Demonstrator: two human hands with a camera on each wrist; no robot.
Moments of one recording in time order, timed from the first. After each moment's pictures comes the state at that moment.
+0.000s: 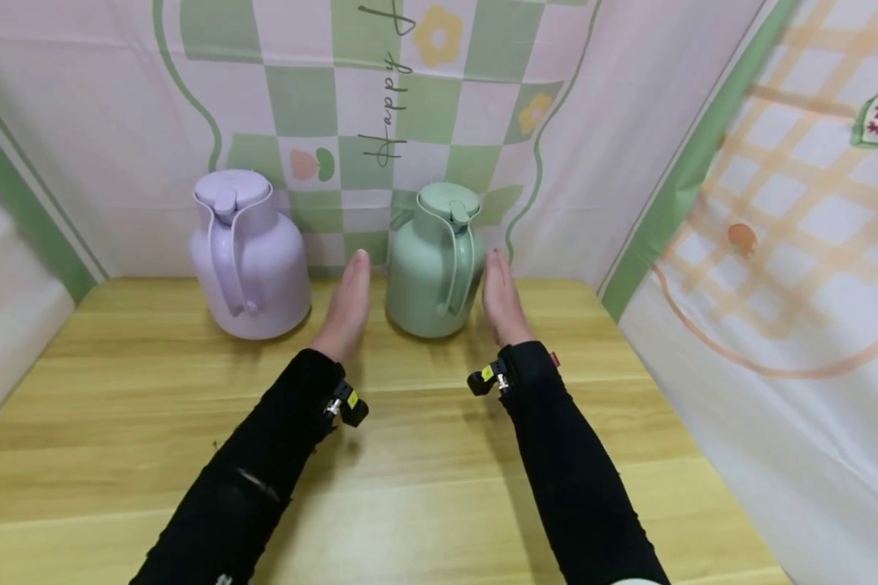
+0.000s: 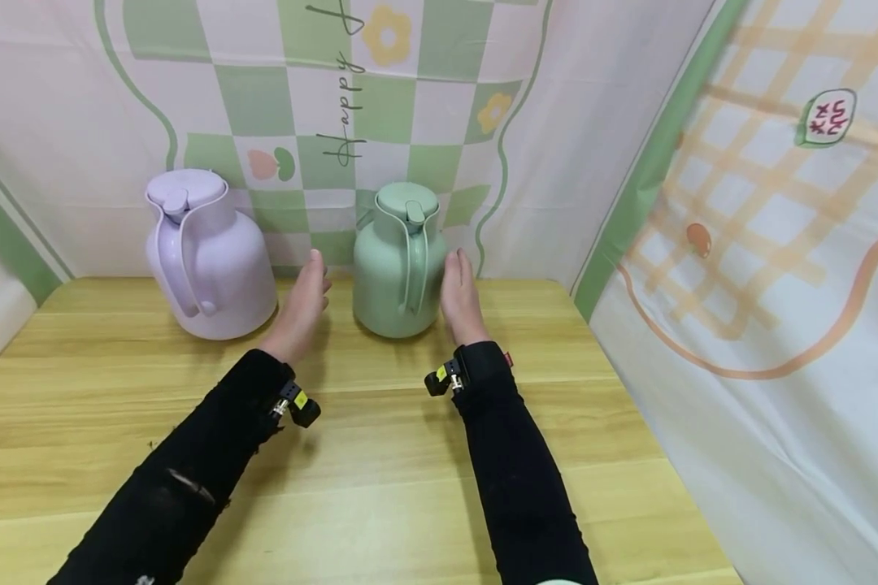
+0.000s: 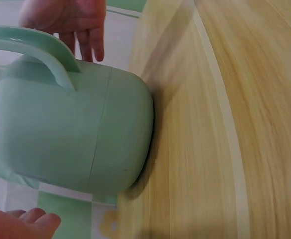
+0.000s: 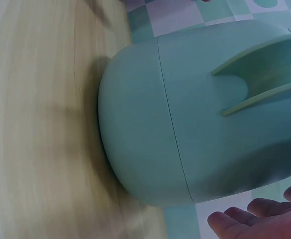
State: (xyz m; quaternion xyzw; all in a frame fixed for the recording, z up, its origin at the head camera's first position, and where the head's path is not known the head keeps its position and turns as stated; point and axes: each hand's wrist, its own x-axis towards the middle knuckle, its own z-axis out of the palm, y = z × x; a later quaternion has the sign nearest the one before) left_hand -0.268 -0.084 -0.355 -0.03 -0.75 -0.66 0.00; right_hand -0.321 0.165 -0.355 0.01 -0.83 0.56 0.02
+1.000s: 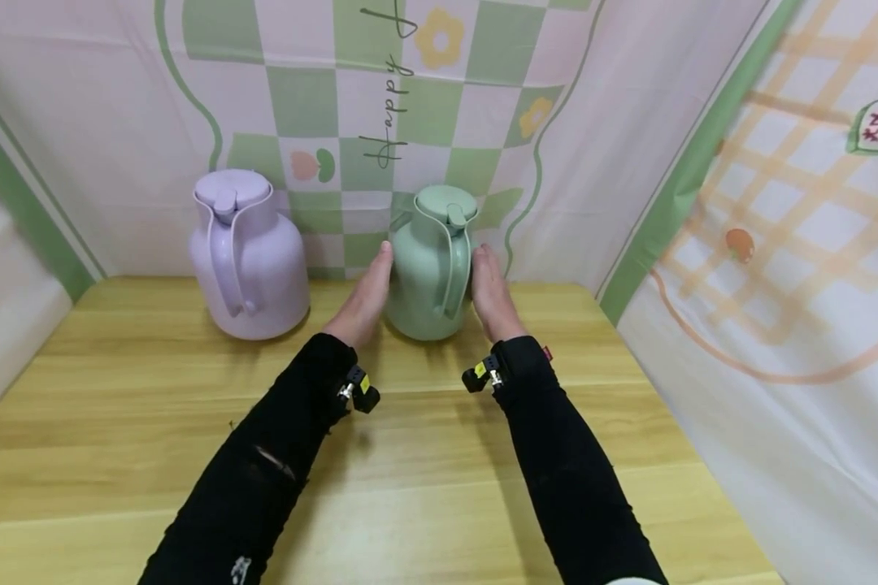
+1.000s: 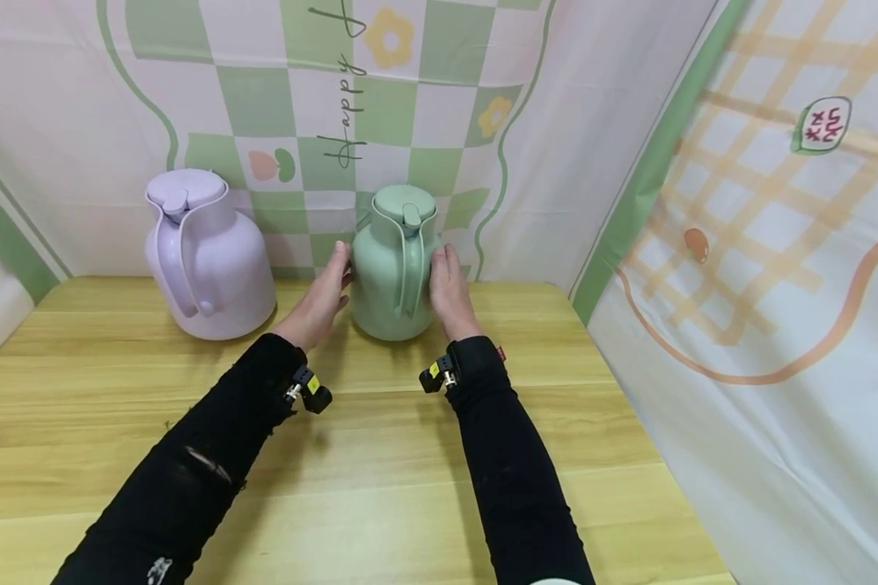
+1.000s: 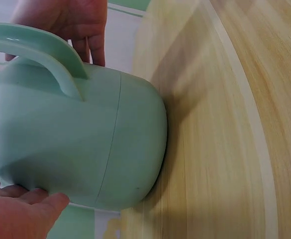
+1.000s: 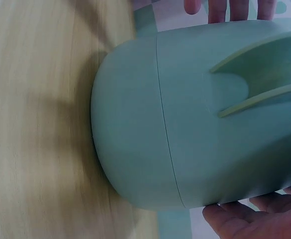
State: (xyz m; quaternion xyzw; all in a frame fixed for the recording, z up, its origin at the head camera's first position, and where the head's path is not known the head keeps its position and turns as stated) left_hand -0.285 -0.064 -0.341 -0.06 -0.72 -0.69 -0.06; right_hand -0.326 0.151 -0.347 0.04 -0.84 0.54 0.03
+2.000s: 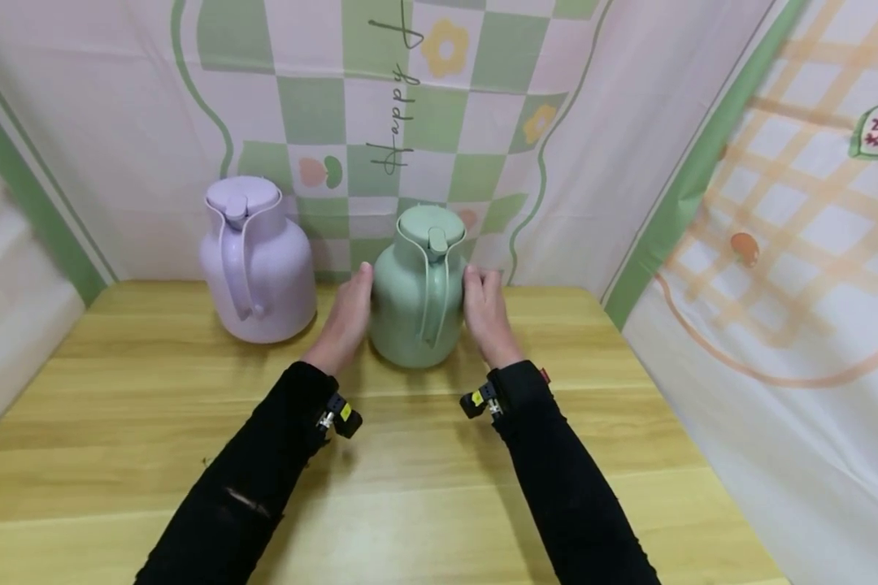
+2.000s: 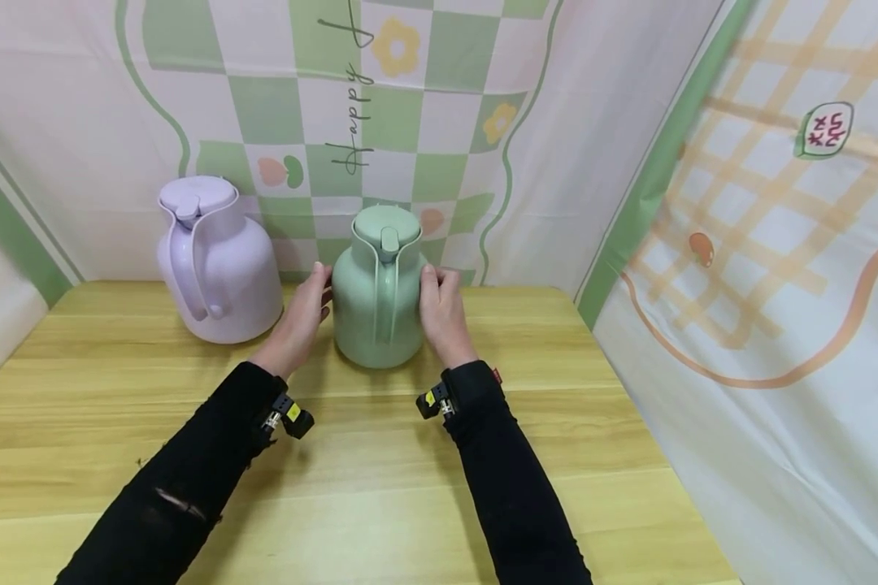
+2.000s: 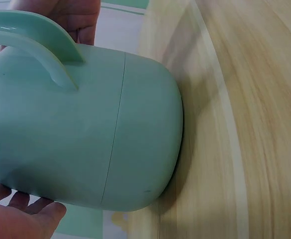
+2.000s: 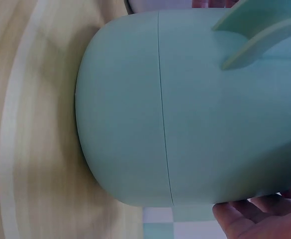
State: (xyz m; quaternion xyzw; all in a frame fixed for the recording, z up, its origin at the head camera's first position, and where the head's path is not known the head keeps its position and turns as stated) left_hand -0.256 -0.094 -0.354 -0.06 -0.76 -0.65 0.01; right_hand -0.296 0.132 -0.353 0.13 -0.81 0.56 0.13
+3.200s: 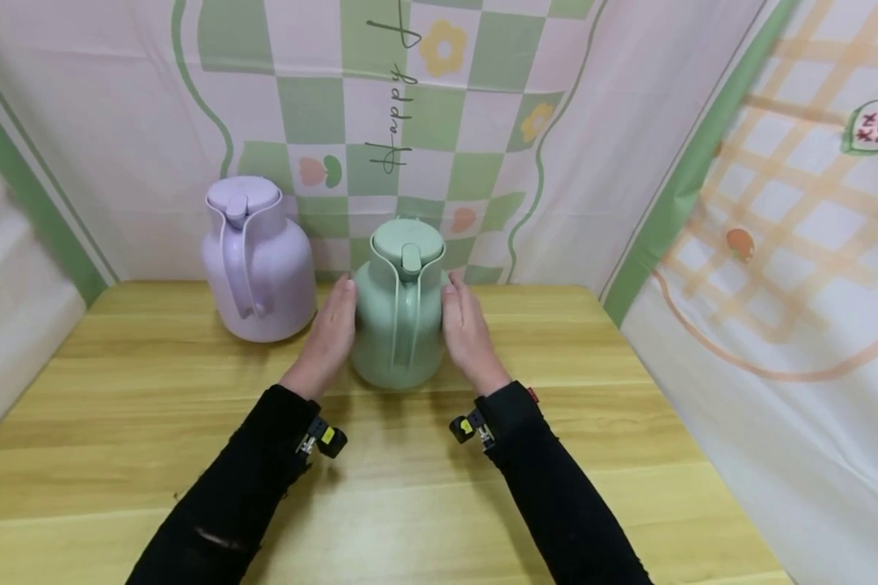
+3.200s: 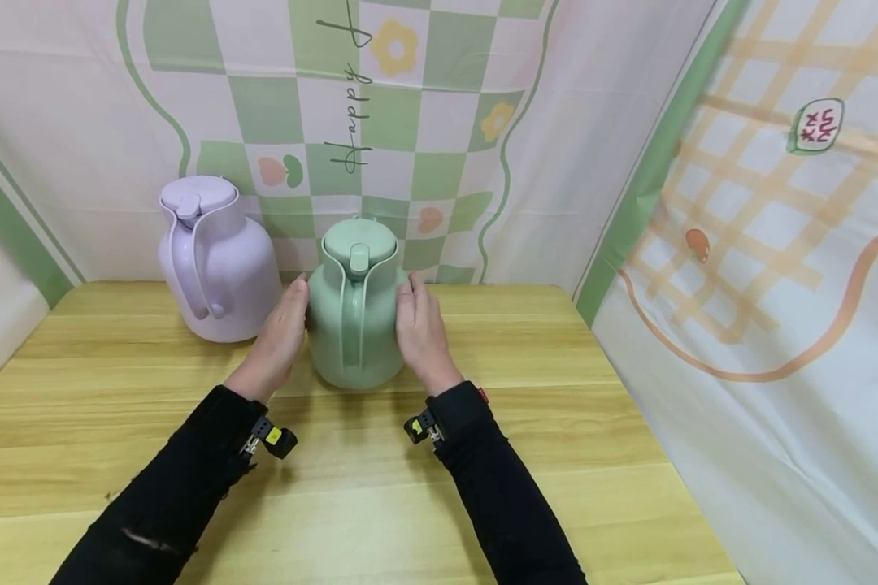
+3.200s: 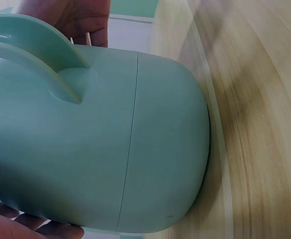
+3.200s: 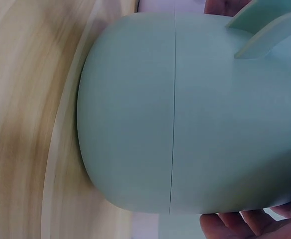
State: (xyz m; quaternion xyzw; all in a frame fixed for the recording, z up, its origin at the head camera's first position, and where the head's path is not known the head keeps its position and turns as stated) left_hand -0.221 -0.110 -0.356 -0.06 -0.80 -0.59 0.03; right_hand -0.255 0.111 -0.361 0.13 -0.85 0.50 0.09
